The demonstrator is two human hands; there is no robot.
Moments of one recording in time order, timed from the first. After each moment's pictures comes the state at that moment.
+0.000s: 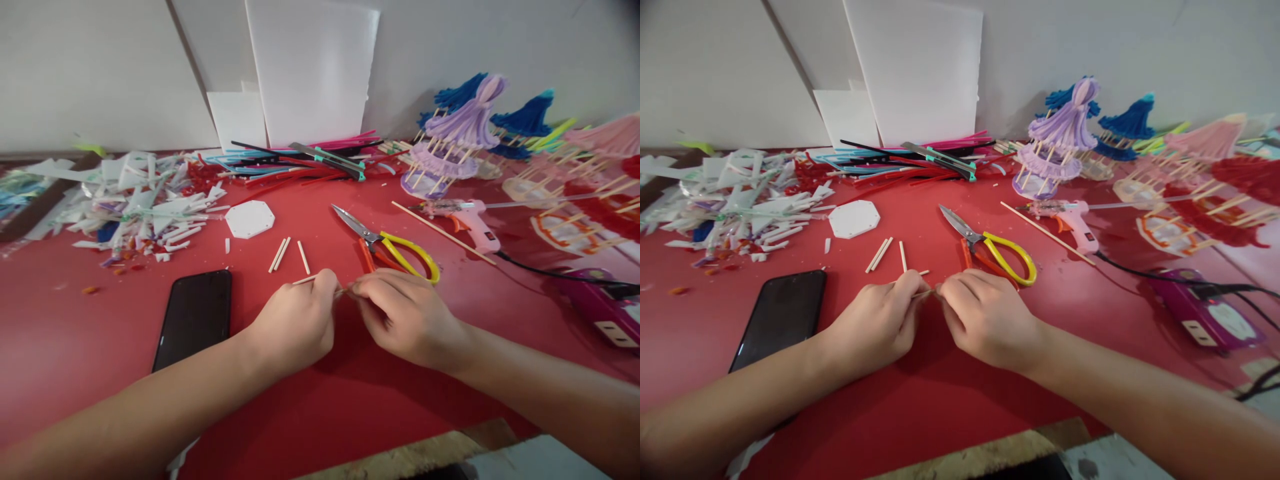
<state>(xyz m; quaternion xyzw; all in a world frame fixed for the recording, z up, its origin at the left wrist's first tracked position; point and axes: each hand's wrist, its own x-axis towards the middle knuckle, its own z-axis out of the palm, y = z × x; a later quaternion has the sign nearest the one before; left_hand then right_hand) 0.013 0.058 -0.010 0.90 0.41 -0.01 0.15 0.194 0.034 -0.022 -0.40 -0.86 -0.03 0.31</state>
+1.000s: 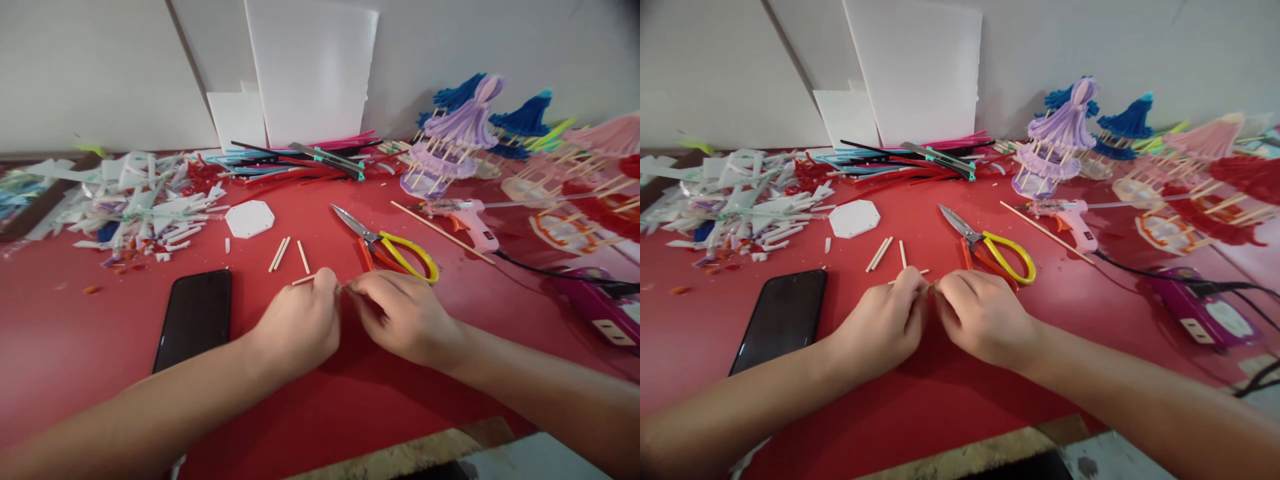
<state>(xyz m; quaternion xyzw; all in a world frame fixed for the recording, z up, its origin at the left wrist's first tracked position) 0.018 0.056 -0.012 0.89 0.44 0.02 0.14 0.192 0.035 -0.025 -0.41 -0.85 -0.02 0.32</state>
